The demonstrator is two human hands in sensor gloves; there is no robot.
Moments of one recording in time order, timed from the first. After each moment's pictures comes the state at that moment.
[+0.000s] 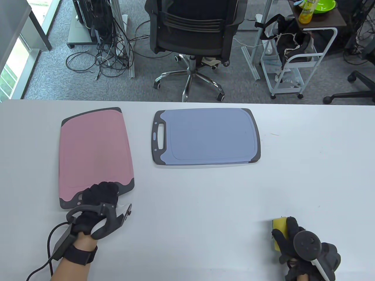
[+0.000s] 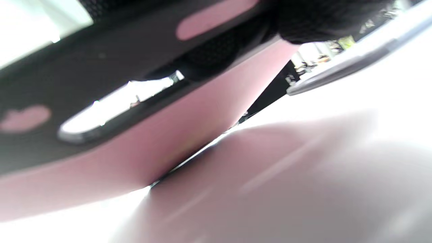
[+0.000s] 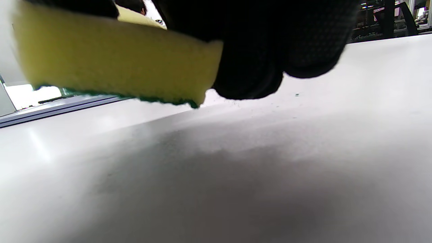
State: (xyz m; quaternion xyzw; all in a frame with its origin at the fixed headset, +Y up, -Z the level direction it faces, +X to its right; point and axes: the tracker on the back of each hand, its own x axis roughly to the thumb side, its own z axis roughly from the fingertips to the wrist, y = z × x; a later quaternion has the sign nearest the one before) left_hand -0.243 -0.751 -0.211 0.14 0.01 -0.26 0.96; right_hand 0.310 -0.768 -0.114 -0.11 0.01 0.98 0.14
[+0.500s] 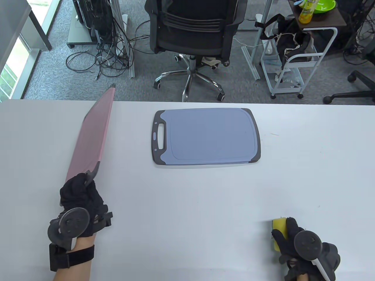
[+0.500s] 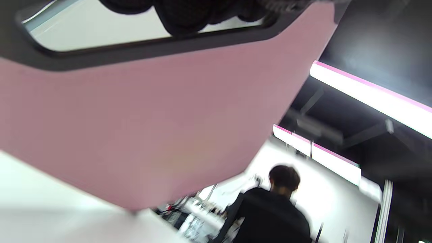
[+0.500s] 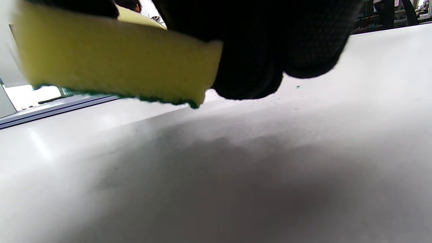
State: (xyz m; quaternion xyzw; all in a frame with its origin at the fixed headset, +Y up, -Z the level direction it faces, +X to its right) left_hand -0.326 -0.709 -0.171 0.36 0.12 0.31 0.87; right_hand 0.311 -0.770 -0.114 -0.11 0.02 0.98 0.15
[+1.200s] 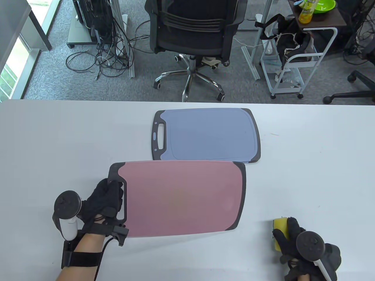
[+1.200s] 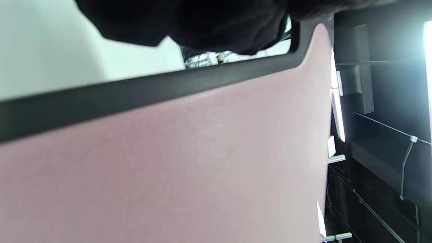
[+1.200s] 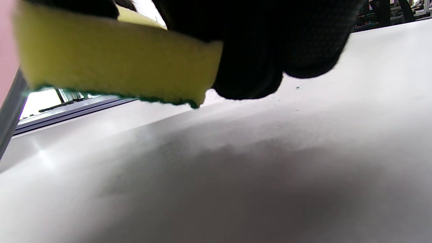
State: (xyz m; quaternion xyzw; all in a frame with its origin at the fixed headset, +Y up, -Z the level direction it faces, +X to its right) left_hand -0.287 -0.741 -0.199 -0.04 0.04 0.63 0.78; right_hand 0.314 -0.769 -0.112 -0.12 0.01 0.98 0.17
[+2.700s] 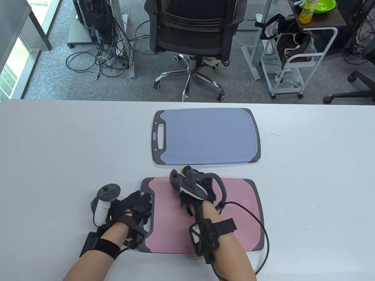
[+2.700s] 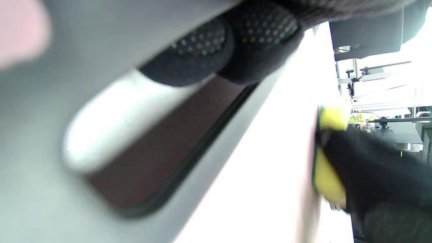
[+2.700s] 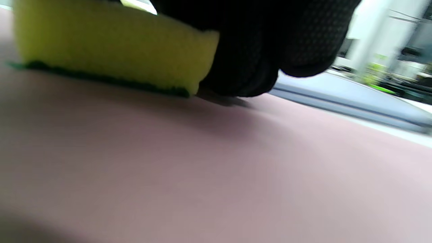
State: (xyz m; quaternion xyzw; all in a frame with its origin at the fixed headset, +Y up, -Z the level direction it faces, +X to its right) left_hand -0.236 -0.828 -0.227 -0.29 0.11 0.54 0.78; right_hand 0.051 -0.763 -0.289 0.03 0.07 0.99 -0.07
